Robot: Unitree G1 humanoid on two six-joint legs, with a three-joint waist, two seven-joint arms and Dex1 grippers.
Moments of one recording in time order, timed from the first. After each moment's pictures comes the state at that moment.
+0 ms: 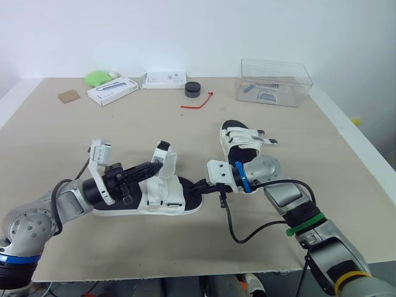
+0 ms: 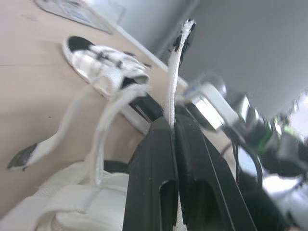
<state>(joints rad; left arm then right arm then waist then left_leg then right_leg) -0.17 0.74 0.15 -0.32 -1.36 0.73 -0.55 -0.68 -0.48 0.43 0.20 0.05 0.07 1.24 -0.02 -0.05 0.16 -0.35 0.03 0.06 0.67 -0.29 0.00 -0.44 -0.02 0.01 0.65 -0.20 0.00</state>
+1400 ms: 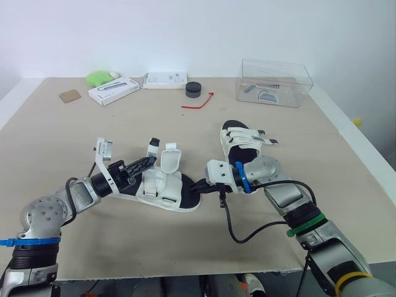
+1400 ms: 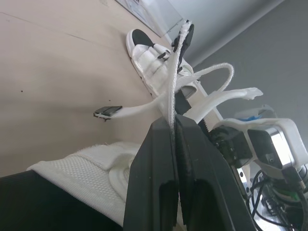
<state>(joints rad) -0.30 0.58 0.21 -0.06 -1.26 0.93 -0.50 -0.67 -0.48 0.43 0.18 0.05 0.08 1.21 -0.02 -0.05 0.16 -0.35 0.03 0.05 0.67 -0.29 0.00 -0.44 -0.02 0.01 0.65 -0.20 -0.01</state>
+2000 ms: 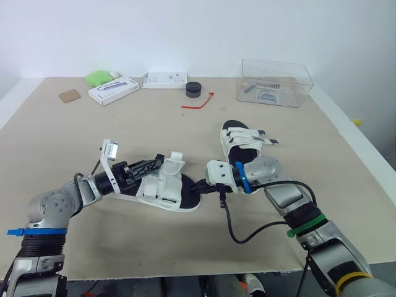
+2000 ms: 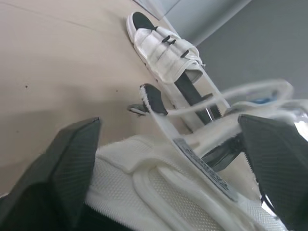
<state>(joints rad) -0.38 0.57 0.17 0.06 -1.02 0.92 -0.72 -0.66 -0.48 0.43 0.18 0.04 0.08 1.21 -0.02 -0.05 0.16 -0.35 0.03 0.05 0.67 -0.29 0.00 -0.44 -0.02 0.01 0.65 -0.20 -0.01</state>
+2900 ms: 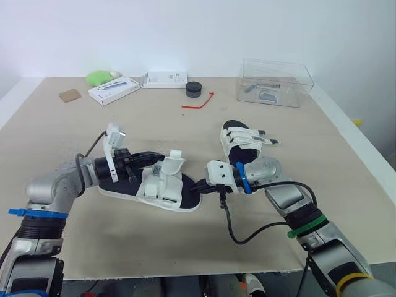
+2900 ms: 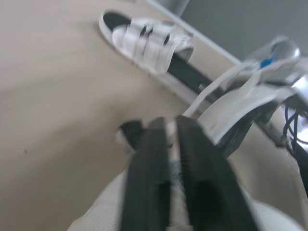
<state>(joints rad) -0.55 0.64 0.03 0.15 -0.73 0.76 -1.02 -0.66 -0.49 0.42 0.17 0.04 0.08 1.20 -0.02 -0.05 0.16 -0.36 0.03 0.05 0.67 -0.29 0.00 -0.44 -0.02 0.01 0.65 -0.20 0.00</state>
